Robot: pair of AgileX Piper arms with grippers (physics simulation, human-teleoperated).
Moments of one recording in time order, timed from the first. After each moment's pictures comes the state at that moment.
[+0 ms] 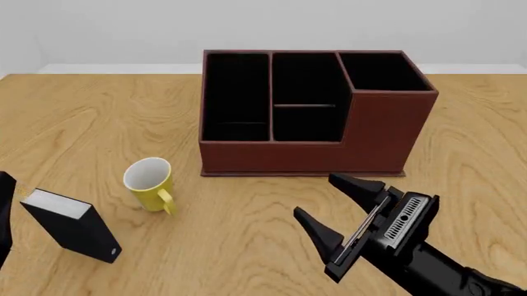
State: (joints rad) left arm 0.03 0.00 -0.17 0.09 0.02; right arm 0.79 1.33 -0.12 -1.14 -0.15
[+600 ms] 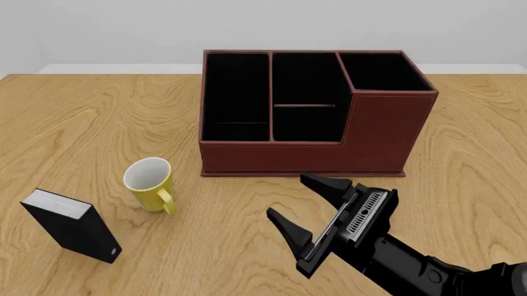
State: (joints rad) left arm 0.06 0.00 -0.23 0.12 0.00; right arm 0.84 1.50 -0.22 -1.20 -0.14
